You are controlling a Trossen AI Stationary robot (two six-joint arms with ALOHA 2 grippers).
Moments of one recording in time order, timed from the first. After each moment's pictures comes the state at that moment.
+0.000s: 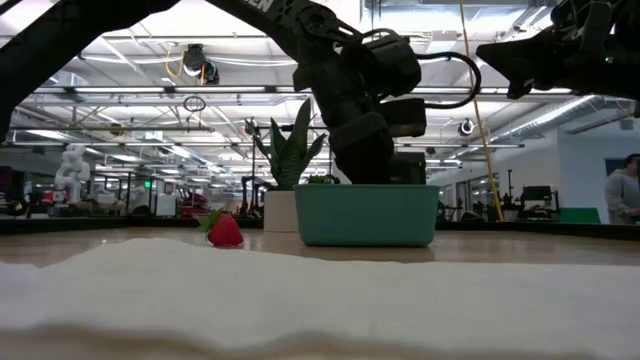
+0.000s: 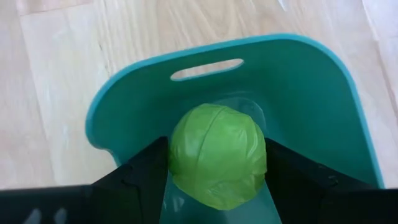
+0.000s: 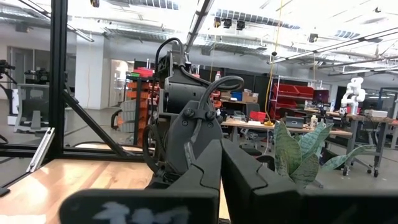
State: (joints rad) left arm 0.08 2.29 1.84 -0.70 0.21 0.28; right arm -0.22 0.31 0.02 0.56 -0.11 -0.07
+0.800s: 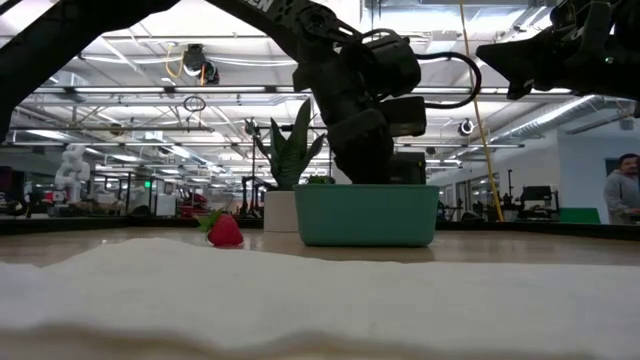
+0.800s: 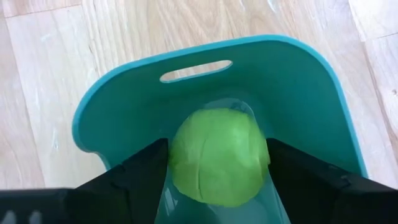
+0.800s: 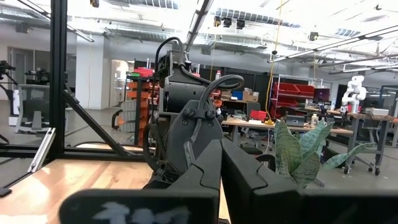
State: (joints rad) left arm 0.08 2.29 1.84 -0.70 0.24 0.28; right arm -0.22 0.31 0.02 0.56 -0.11 -0.06
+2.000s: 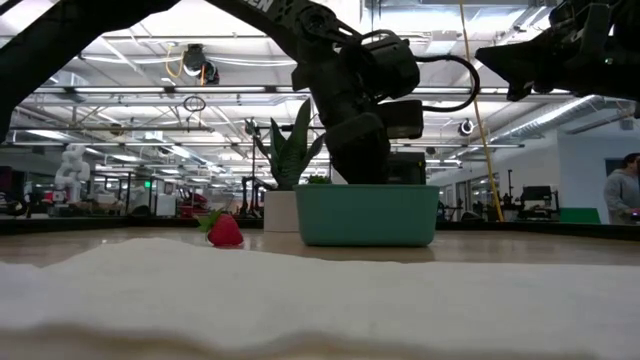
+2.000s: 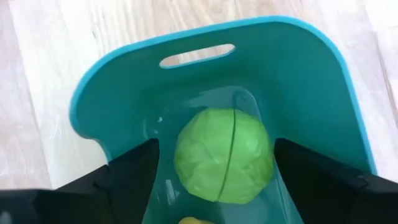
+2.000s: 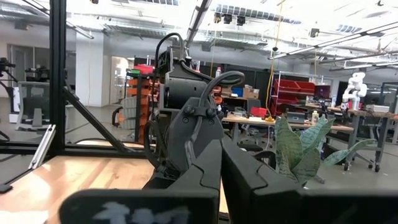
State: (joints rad) left arm 0.08 2.29 1.84 -0.73 0.21 0.27; right arm -0.22 0.31 0.02 0.54 -0.11 -0.06
